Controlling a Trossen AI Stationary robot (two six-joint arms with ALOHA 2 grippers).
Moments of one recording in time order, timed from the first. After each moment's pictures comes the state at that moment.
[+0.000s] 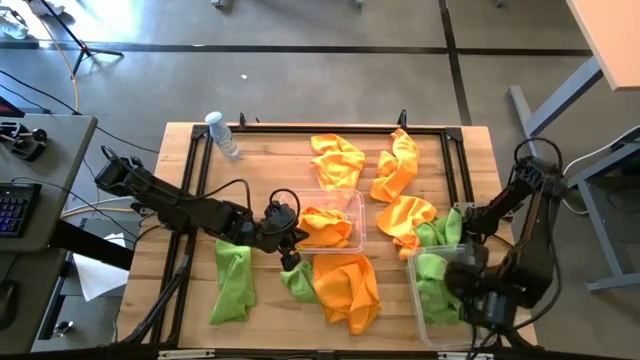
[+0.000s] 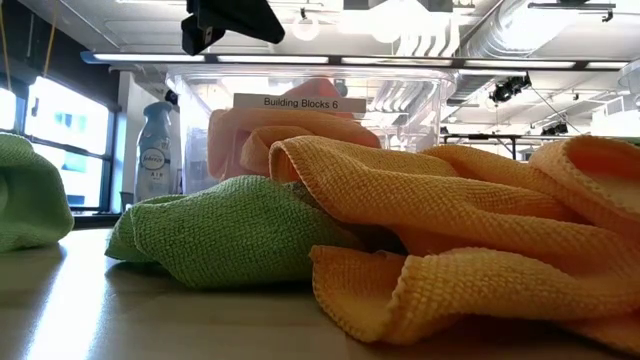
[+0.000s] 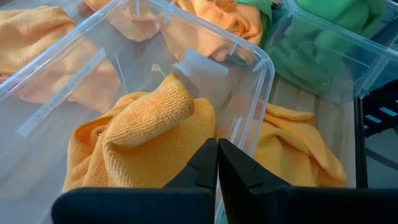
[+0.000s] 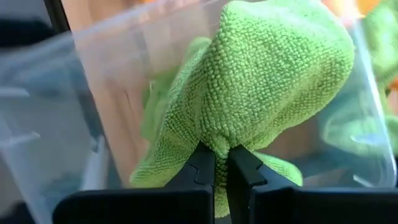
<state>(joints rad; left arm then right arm) -0.37 1.45 1.11 -0.39 -0.45 -0.68 1.12 1.41 1.34 -1.42 0.18 1.35</state>
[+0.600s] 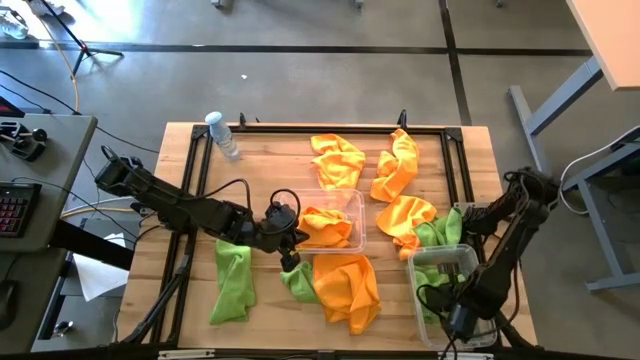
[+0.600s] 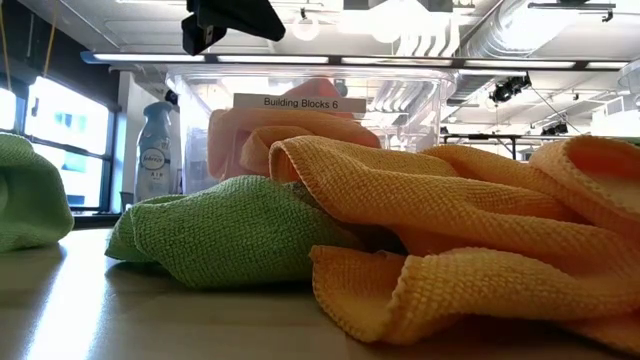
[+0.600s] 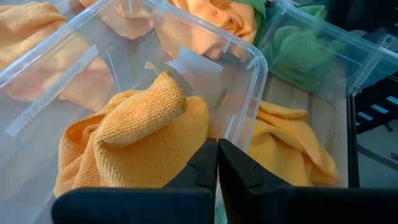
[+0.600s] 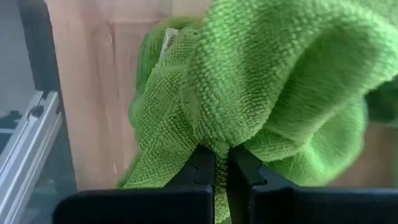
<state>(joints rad) -0.37 1.45 1.11 -0.38 -0.43 -0.68 1.06 1.51 1.01 -0.99 0.00 1.00</state>
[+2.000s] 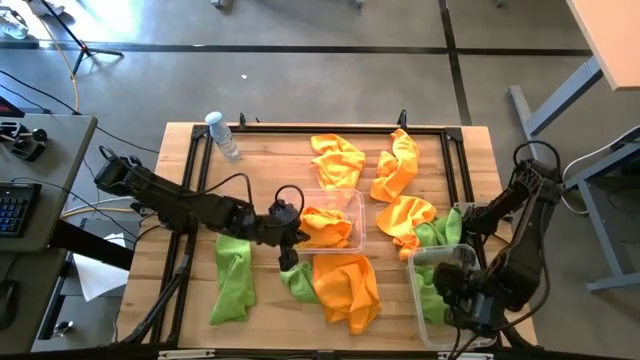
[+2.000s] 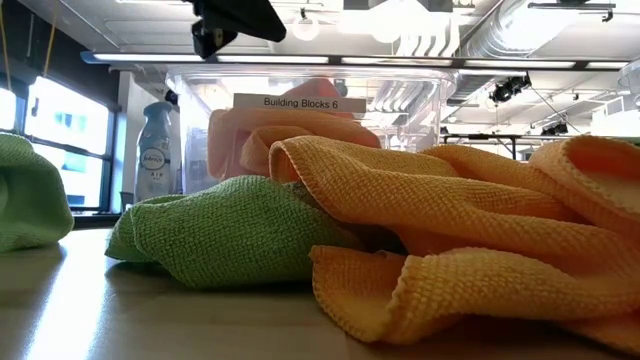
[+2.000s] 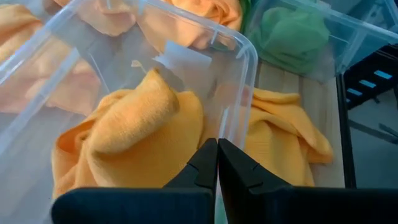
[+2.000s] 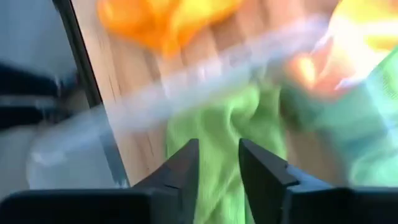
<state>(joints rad) -0.31 1.44 1.10 -0.38 -0.30 -0.56 1.06 1.43 1.37 -1.33 0.31 1.36</state>
